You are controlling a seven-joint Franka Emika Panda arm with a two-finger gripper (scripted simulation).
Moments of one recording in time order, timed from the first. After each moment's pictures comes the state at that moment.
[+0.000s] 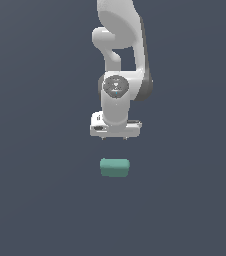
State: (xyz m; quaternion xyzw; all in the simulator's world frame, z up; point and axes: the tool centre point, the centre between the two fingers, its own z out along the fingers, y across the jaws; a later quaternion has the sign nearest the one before) arm -0.025 0.007 0.125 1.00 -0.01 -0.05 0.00
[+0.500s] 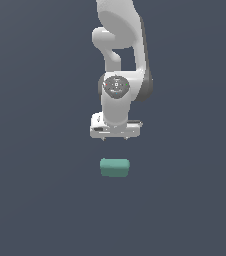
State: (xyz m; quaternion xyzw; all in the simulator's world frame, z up) arm -0.021 0.008 0.126 1.00 0.02 -0.05 0.00
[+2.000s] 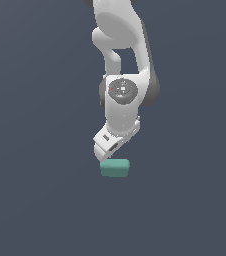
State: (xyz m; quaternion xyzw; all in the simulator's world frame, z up) arm 0.037 0.022 0.144 0.93 0.37 -0.02 -0.01
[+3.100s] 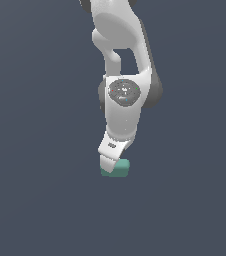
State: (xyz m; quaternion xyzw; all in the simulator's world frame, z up) arm 0.063 0.025 0.155 0.86 0.52 -0.01 -0.01
